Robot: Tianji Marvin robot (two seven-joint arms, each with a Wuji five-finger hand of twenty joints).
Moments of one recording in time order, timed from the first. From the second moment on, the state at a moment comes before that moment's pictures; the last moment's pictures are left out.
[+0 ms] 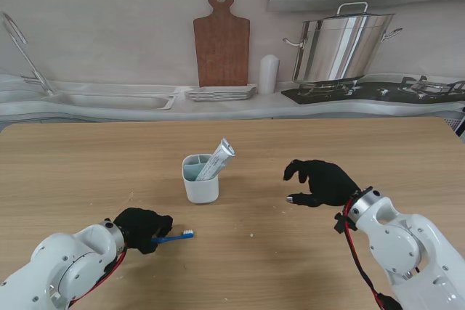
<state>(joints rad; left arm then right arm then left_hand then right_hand) 1.69 -0.99 -1.29 -1.75 1.14 -0.18 -0.42 -1.63 -1.06 1.43 -1.68 -0.71 -0.37 0.09 0.67 -0.62 0.82 0.18 0.39 -0.02 1.05 0.90 0.89 0.11 0.71 0.87 1.17 -0.01 1.09 1.11 0.76 0.09 1.70 0.78 0.10 -0.63 1.11 -0.05 0.49 -0.02 0.96 0.38 0.80 0.31 0.84 0.41 1.04 0.31 0.79 0.56 0.59 0.44 1.36 0.54</state>
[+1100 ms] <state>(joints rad) 1.65 -0.99 -1.28 -1.68 1.02 -0.21 -0.38 -1.63 -1.06 1.43 -1.67 -0.71 -0.36 0.09 0.58 -0.96 1.11 0.45 0.62 -0.15 1.12 1.05 1.09 0.13 0.75 0.94 1.27 -0.01 1.47 0.93 1.00 0.09 1.81 0.69 0.10 -0.62 1.12 -0.05 0.52 -0.02 0.96 0.38 0.80 0.31 0.84 0.41 1.04 0.31 0.79 0.56 0.59 0.44 1.36 0.54</state>
